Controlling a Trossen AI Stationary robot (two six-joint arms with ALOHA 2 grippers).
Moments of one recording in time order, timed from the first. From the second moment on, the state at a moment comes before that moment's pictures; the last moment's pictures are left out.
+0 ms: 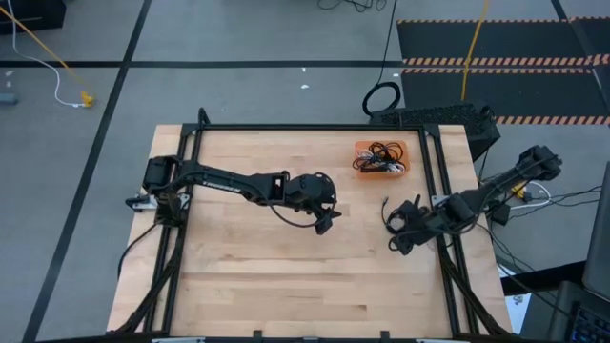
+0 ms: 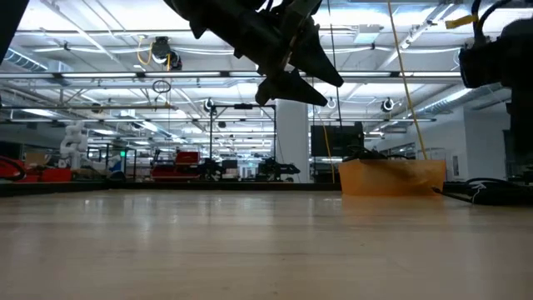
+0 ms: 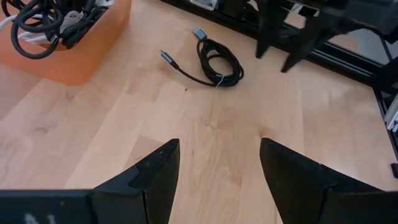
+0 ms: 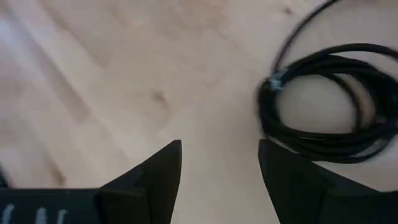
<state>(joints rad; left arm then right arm) -0.01 1.86 1.33 -0.06 0.00 -0.35 0.49 0.84 0.51 -0.80 0.14 1.31</state>
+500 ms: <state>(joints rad) -0.01 1.86 1.33 -0.06 0.00 -0.34 0.38 1.00 0.46 -0.74 0.16 1.17</state>
